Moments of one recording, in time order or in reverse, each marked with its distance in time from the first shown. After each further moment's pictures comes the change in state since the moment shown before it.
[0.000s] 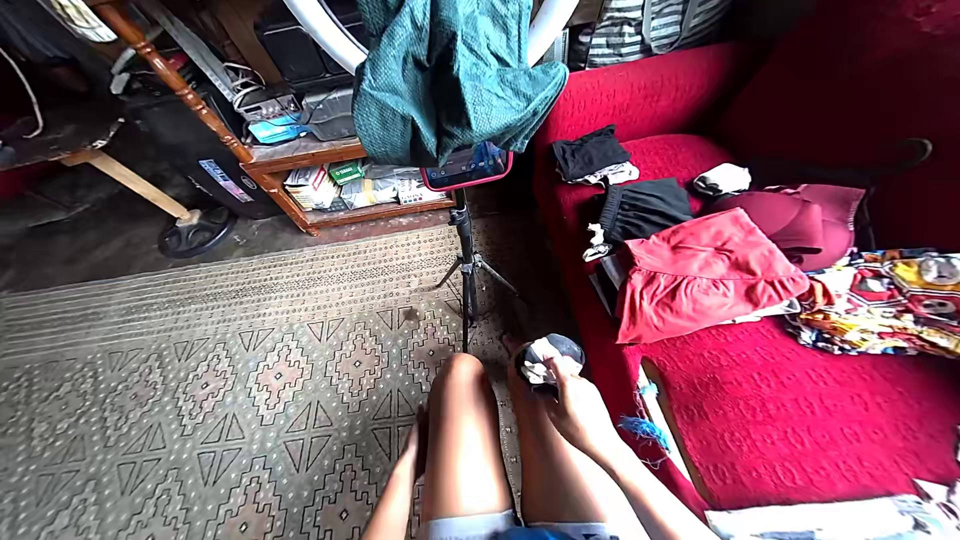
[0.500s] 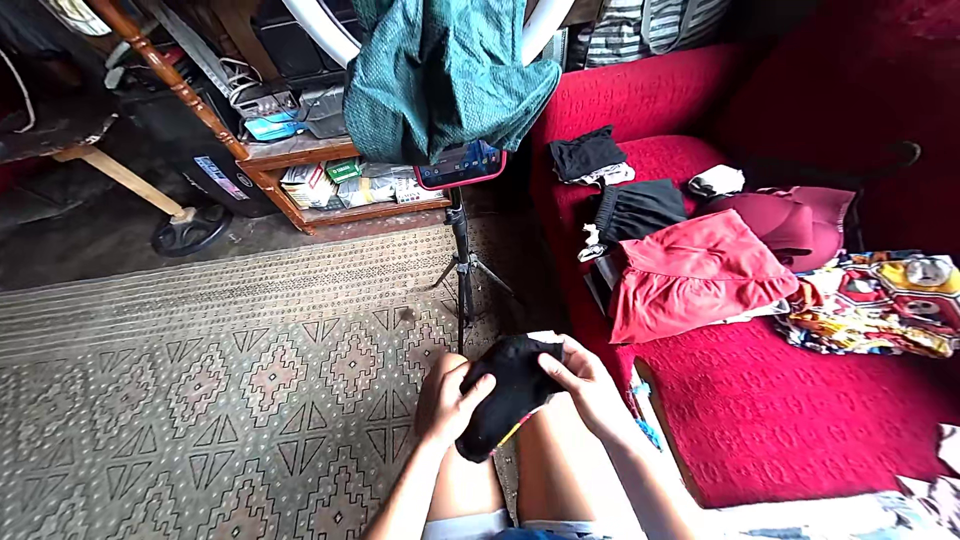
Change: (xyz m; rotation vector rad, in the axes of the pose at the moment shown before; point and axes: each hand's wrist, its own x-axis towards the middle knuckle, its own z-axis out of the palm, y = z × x) left_hand -0.120 0.134 0.095 0.350 -0.404 0.915; right_hand 0.008 -0.010 -0.031 1.103 0.056 -0.231
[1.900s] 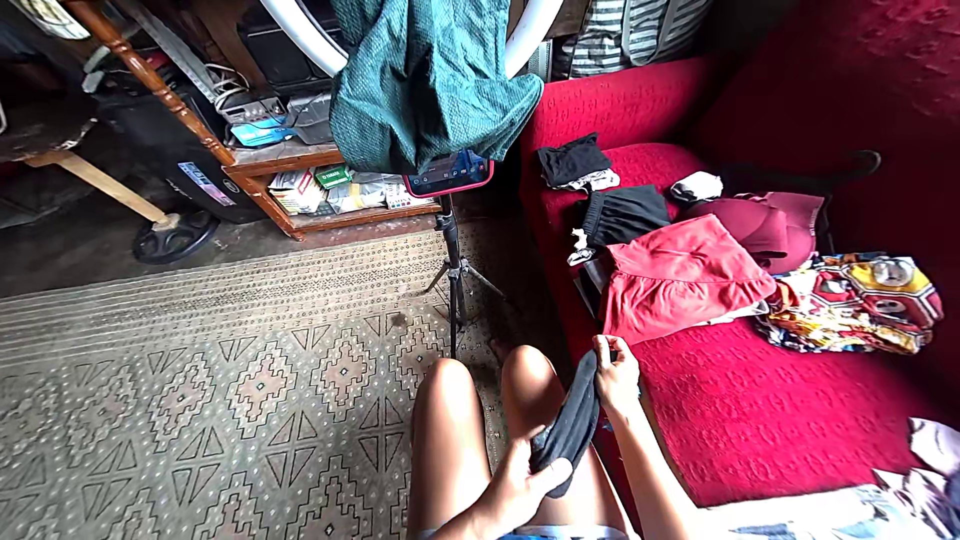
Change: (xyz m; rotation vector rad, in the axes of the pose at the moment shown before) left_hand -0.067 0.030 0.089 -0.497 -0.292 -0.211; right_hand 0.017 0.089 -0.097 -0.684 0.716 0.075
